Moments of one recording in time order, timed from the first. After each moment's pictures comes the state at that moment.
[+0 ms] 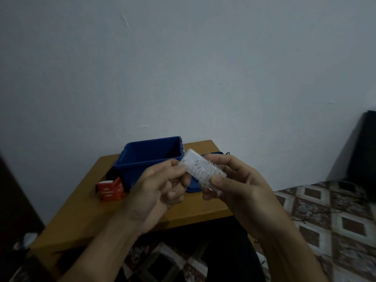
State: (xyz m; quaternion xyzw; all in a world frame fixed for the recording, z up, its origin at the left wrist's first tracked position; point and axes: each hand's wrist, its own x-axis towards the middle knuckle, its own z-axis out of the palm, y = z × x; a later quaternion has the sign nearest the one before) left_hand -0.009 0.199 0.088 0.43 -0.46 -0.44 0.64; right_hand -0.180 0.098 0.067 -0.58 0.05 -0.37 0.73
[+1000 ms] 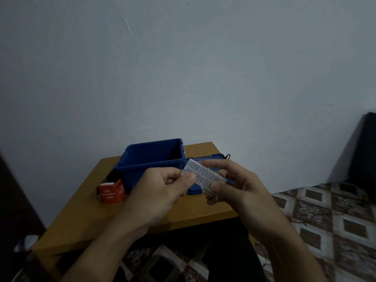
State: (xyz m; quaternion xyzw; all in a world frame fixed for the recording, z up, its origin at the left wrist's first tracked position) left_hand -0.023 0.205 0.099 0.67 -0.49 -0.21 0.52; right_hand -0.181 0.097 0.065 -0.69 0.11 -0.38 0.61
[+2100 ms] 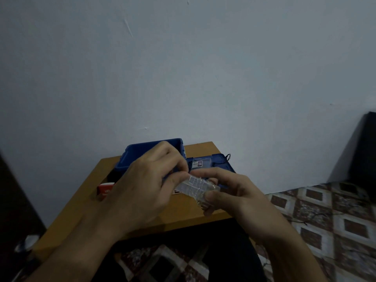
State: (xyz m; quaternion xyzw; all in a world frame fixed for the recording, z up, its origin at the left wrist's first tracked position) left_hand -0.015 0.221 0.124 0.63 -0.69 0.16 0.31; right_hand -0.184 0.099 0.067 -0.75 0.10 -0.30 0.58
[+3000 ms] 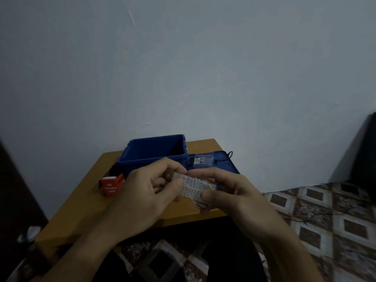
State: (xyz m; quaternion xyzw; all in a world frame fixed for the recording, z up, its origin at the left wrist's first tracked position) left_hand -0.006 0.233 0.093 0.64 -0.59 -0.11 0.48; right_hand -0.177 0.106 0.067 -0.73 0.09 -0.27 0.62
